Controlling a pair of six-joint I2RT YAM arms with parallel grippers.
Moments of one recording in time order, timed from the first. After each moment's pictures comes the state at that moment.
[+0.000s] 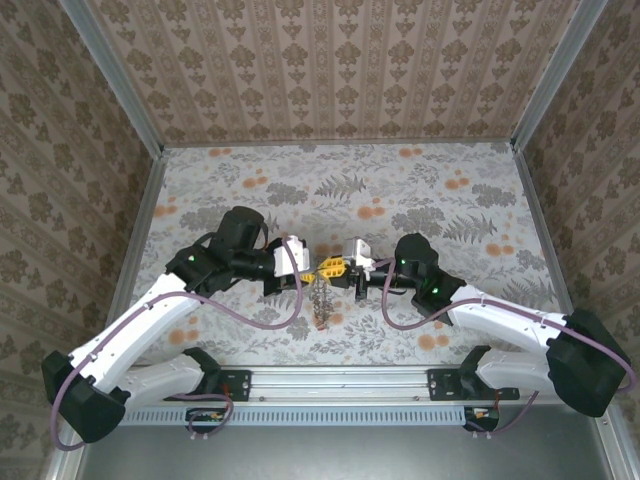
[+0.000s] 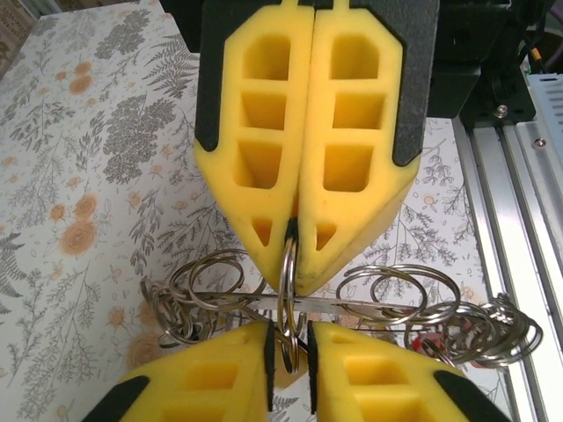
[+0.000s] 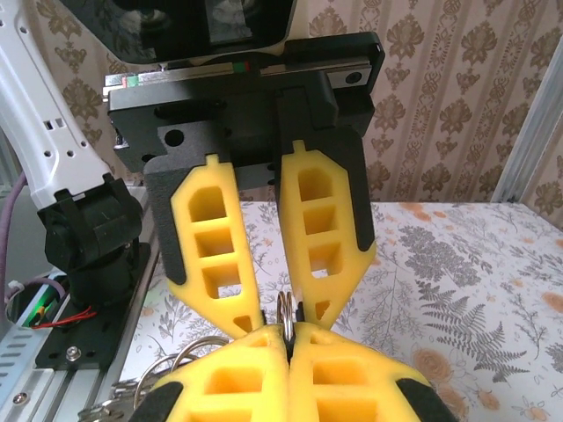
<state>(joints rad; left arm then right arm) -0.72 1.04 0.97 -0.66 0.60 0.68 0.75 1.17 0.58 0.52 -0.62 -0.16</state>
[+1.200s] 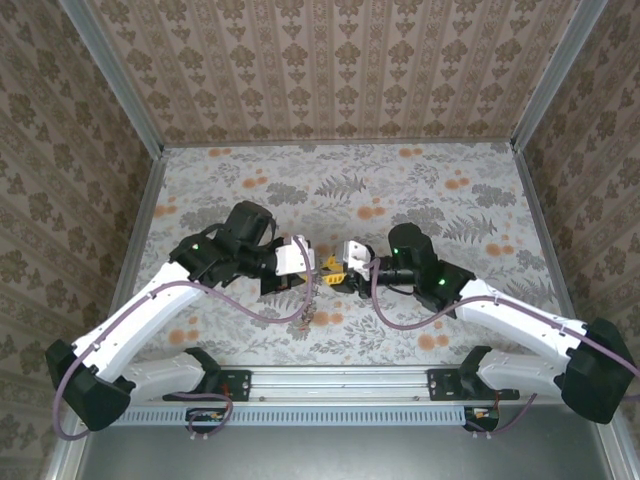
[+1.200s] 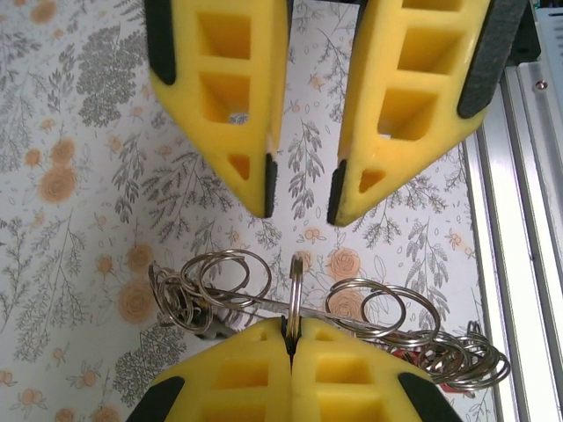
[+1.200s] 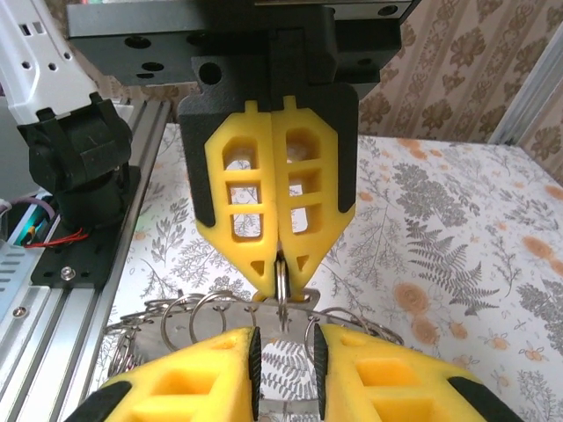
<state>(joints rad) -0.75 1.11 1.09 -0.87 0.49 0.73 0.76 1.13 0.74 0.06 -0.55 -0.36</state>
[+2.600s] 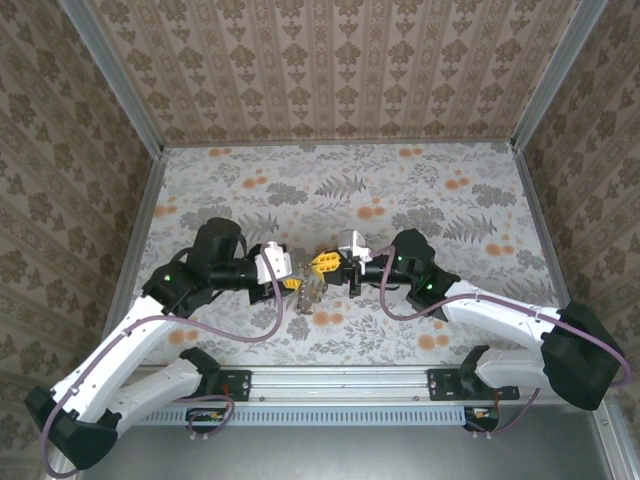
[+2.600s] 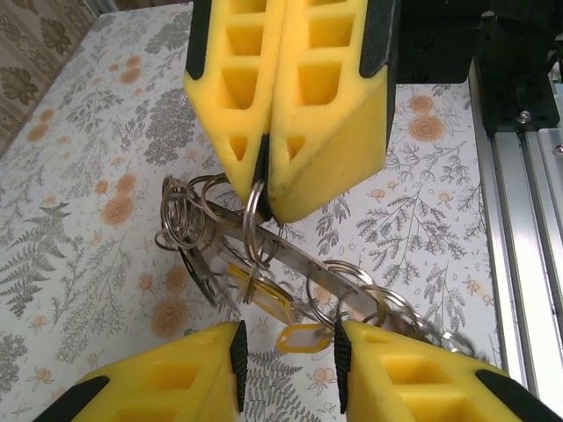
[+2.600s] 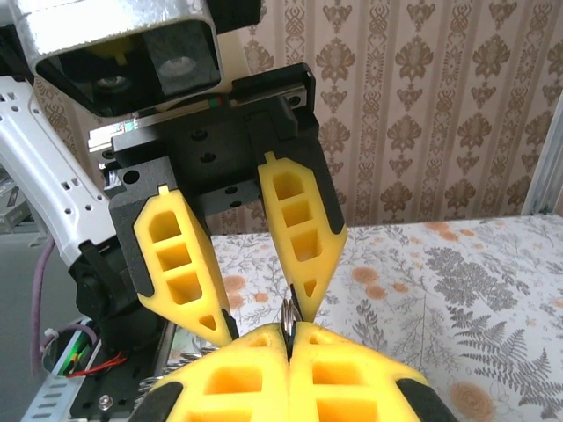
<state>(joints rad) -0.67 0.86 0.90 -0.69 0.56 0.64 0.77 1.21 0.63 0.58 -0.64 -0.02</state>
